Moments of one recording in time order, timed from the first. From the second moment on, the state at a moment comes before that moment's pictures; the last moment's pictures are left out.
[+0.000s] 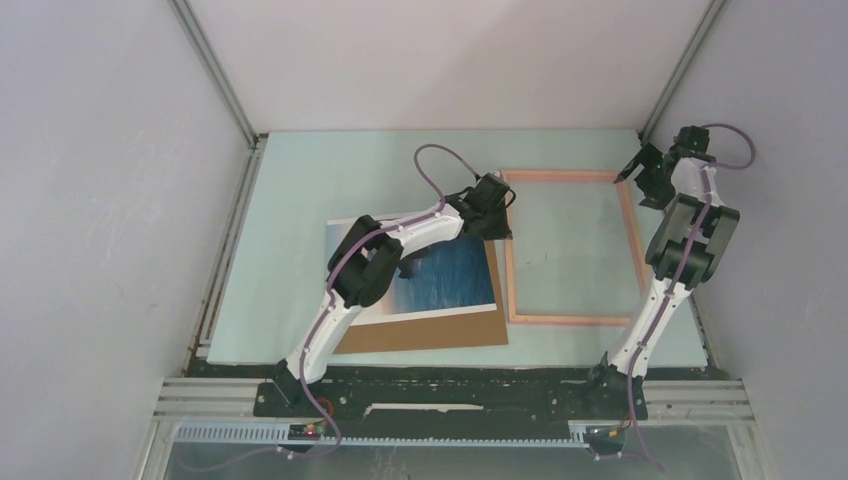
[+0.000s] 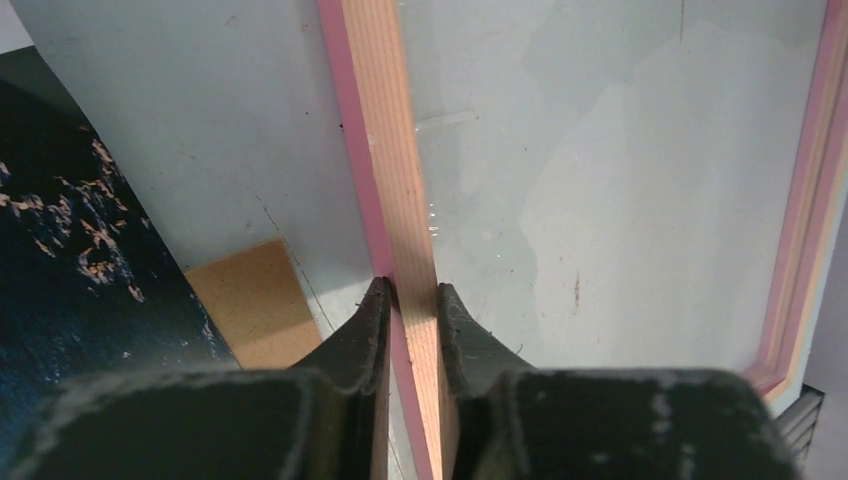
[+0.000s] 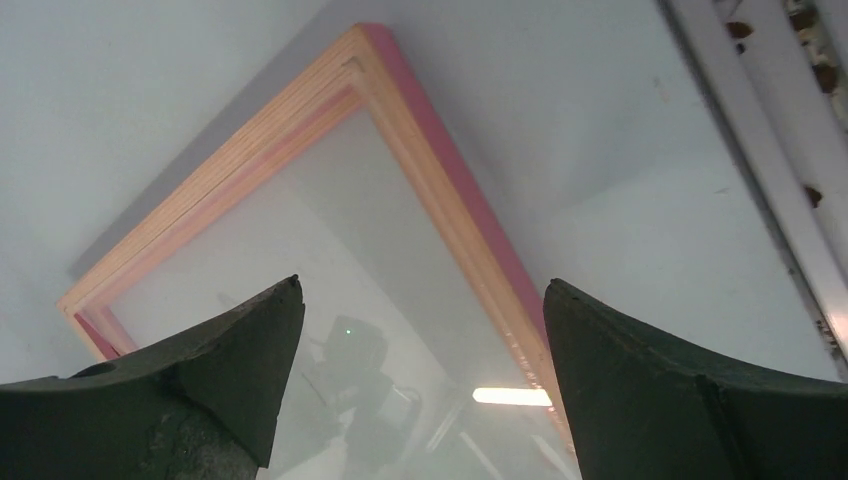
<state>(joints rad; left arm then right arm) -0.81 2.38 1.91 -0.34 0.03 -0.78 -0.42 2.25 1.88 -0.63 -0.25 0.35</state>
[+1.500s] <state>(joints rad) -0.77 2.39 1.91 -0.32 0.12 -0.84 -0.40 2.28 1.89 -0.54 -0.28 0.40</state>
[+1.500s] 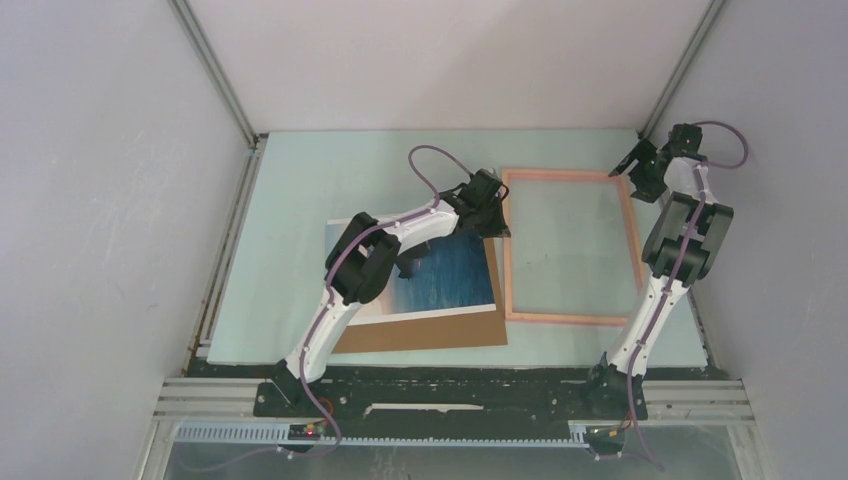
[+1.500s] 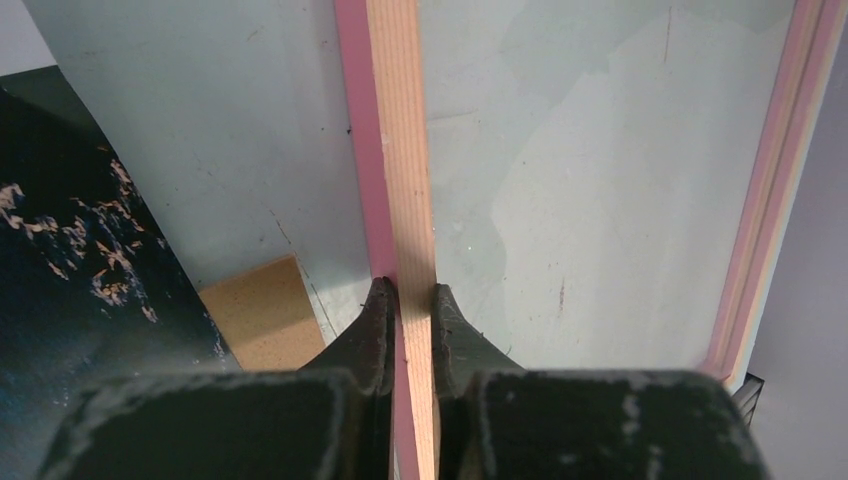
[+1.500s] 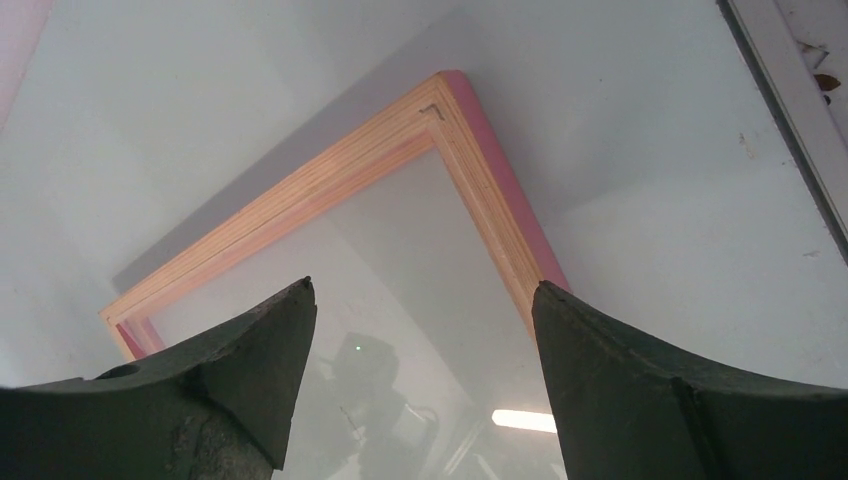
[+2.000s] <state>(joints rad) -0.77 2.39 1.91 -0.31 0.12 -0.84 -0.38 2.34 1.97 -0.56 -0.31 0.40</state>
